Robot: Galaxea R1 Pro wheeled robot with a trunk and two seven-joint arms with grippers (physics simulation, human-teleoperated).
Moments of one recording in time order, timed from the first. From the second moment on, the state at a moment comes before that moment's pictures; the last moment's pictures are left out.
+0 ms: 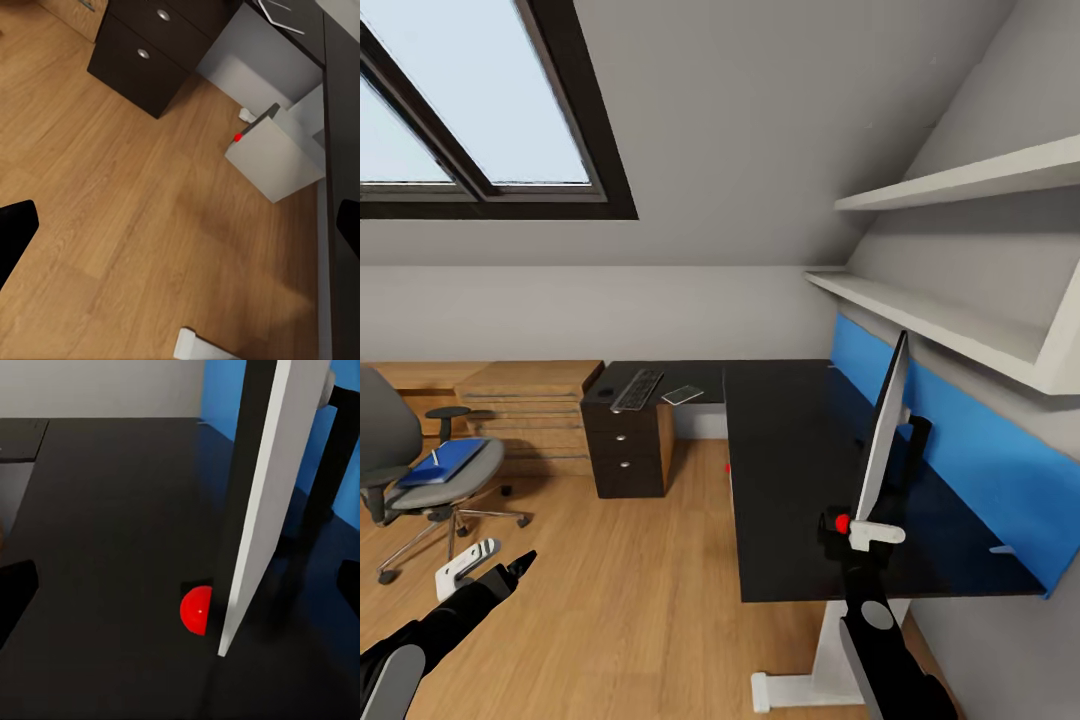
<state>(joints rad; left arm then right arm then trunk) -0.08 0.14 0.34 -1.51 0.66 0.61 0.04 -0.30 0.10 -0.03 -1.10 0.11 -0.04 -0.27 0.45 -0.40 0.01</state>
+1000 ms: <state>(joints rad) -0.08 0.14 0.33 -1.51 0.66 0.61 0.04 -0.30 0.10 -0.08 -1.08 0.11 -0.04 -0.27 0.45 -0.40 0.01</state>
